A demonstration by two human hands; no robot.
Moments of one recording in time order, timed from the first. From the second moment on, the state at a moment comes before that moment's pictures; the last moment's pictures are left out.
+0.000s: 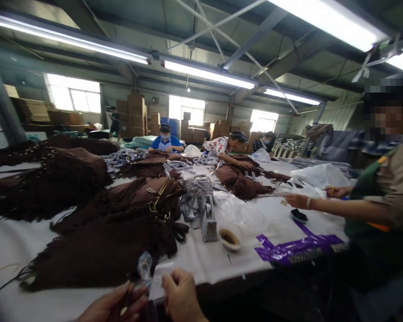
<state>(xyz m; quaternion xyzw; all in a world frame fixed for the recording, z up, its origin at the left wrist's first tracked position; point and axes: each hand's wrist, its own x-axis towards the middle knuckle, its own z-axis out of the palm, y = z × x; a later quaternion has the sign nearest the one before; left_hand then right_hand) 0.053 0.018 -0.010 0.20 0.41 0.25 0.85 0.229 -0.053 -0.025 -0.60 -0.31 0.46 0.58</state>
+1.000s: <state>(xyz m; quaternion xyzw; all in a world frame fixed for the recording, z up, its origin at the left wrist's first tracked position) 0.034 0.002 -0.024 0.30 0.38 0.30 0.82 0.199 -0.064 -0.048 -0.66 -0.42 0.45 0.44</state>
